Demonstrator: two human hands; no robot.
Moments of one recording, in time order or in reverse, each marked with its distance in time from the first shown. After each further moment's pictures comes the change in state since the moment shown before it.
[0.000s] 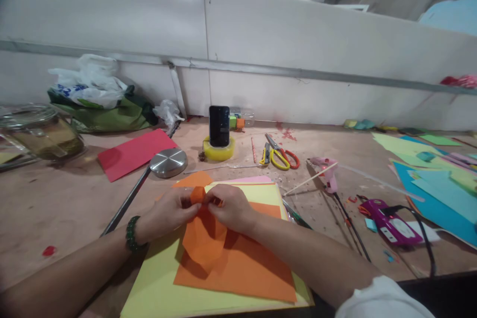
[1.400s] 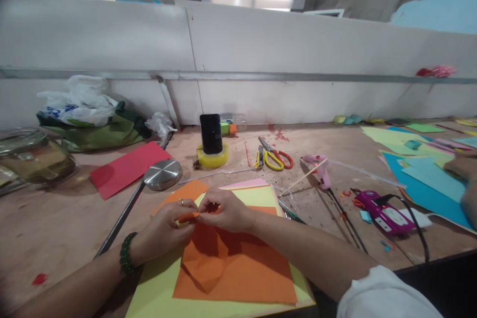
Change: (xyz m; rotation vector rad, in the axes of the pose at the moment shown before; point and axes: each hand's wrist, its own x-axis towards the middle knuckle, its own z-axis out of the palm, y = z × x) left_hand -0.004 0.004 0.002 0.139 -0.033 0.236; right_hand 0.006 -0.005 -0.012 0.306 -0.085 -0.053
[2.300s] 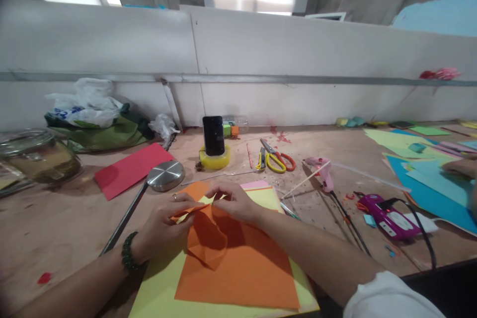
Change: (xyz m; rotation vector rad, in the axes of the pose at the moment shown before) left_hand -0.002 -0.003 -0.002 -0.019 0.298 0.166; right_hand 0.003 0.007 -0.015 0.243 0.082 0.227
